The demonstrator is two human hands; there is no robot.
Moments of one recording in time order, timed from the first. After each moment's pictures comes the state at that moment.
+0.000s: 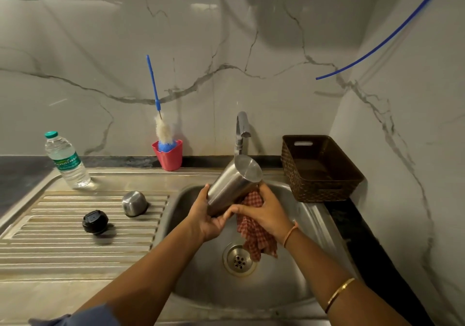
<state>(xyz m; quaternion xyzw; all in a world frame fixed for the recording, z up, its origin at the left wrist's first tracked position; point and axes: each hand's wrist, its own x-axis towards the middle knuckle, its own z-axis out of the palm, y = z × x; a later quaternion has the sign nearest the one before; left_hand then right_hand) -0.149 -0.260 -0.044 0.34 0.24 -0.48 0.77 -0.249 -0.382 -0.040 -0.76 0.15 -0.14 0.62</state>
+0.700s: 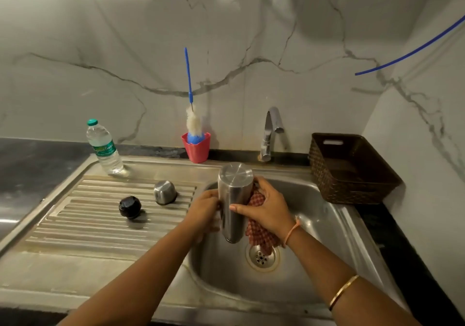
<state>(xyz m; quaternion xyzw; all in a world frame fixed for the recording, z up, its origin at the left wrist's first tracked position) -0.136 -0.192 -0.050 0.72 -0.04 -0.32 0.61 -0.221 -0.333 -0.039 -0.83 0.10 -0.16 0.53</state>
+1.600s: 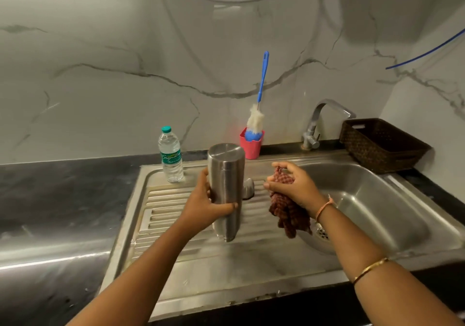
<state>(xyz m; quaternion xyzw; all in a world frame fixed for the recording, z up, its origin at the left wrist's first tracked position) -0.002 0.085 -0.017 0.74 -0.33 -0.21 0.55 -0.127 -0.110 -0.005 -0.78 0.26 -0.19 0.54</state>
